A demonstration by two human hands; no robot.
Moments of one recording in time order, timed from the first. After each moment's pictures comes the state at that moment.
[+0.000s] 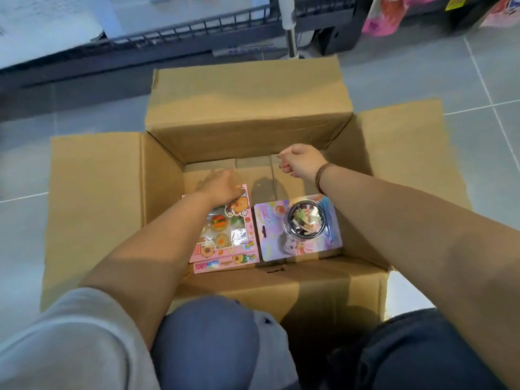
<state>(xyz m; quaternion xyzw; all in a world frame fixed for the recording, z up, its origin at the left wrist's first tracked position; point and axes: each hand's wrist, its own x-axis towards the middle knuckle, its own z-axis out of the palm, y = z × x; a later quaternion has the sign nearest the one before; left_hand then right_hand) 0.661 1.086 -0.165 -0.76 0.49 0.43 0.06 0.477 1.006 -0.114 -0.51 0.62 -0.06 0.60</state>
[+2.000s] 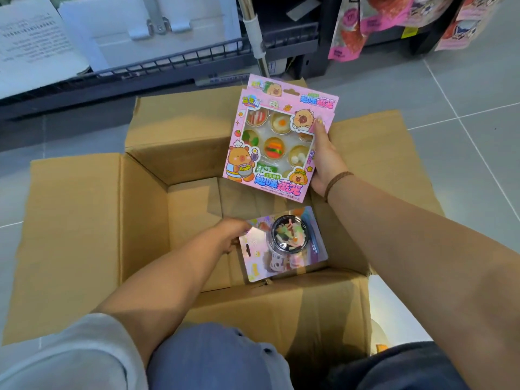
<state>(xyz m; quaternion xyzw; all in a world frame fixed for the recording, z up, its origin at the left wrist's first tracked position) 0.579 1.117 -0.175 -0.76 0.13 0.62 -0.10 0.422 0.989 -0.107 -0.22 0.51 -0.38 0.74</state>
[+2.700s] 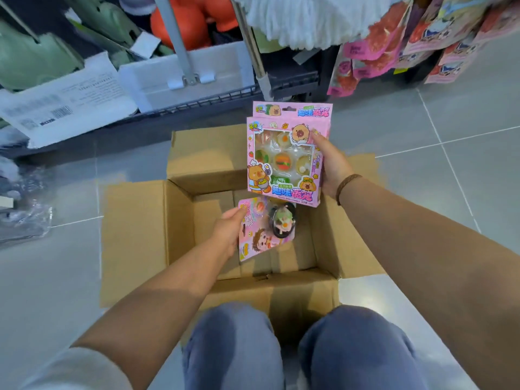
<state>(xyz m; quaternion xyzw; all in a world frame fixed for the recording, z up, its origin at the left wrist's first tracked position) 0.579 1.113 -0.024 -0.73 0.03 0.59 -0.34 0.409 0.973 0.034 -0.26 0.56 -0.28 0.74</state>
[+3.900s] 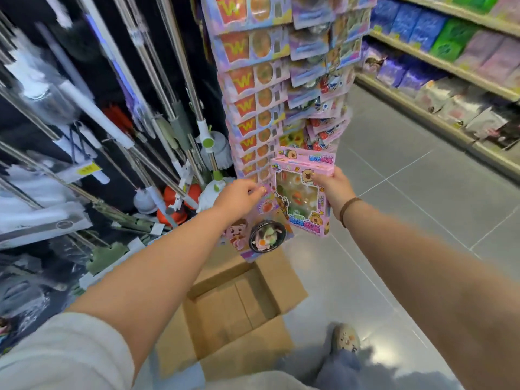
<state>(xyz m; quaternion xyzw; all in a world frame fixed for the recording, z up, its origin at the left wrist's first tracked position) 0.436 1.013 0.631 -0.61 0.72 0.32 -0.12 0.224 1.023 0.622 -0.34 0.65 -0.44 0.52</state>
